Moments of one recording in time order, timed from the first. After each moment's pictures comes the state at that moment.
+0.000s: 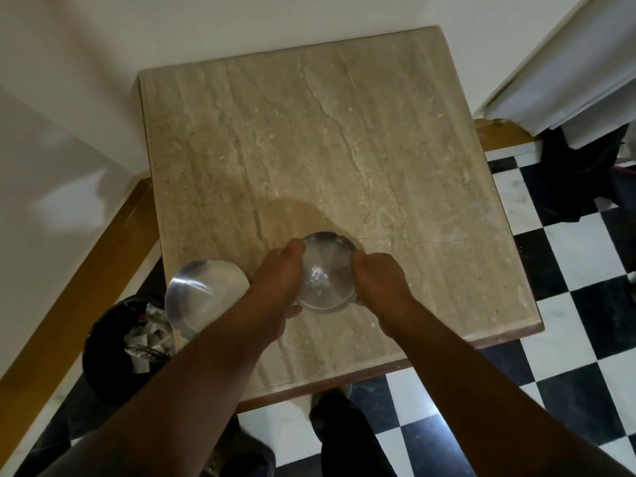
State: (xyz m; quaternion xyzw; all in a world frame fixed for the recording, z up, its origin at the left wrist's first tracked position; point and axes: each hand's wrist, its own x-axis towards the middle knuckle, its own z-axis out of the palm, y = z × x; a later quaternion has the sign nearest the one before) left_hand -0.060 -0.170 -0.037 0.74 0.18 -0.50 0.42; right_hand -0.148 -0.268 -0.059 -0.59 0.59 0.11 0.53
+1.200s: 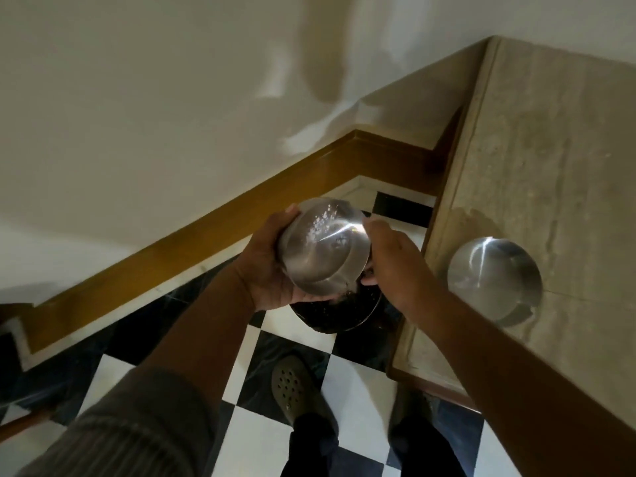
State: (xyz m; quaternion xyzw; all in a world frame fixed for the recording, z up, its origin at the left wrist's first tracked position) left_hand 0.050 0.215 -0.090 0.41 0.18 -0.51 0.73; right_hand 0.012 0.036 -0.041 -0.75 0.22 0.25 0.57
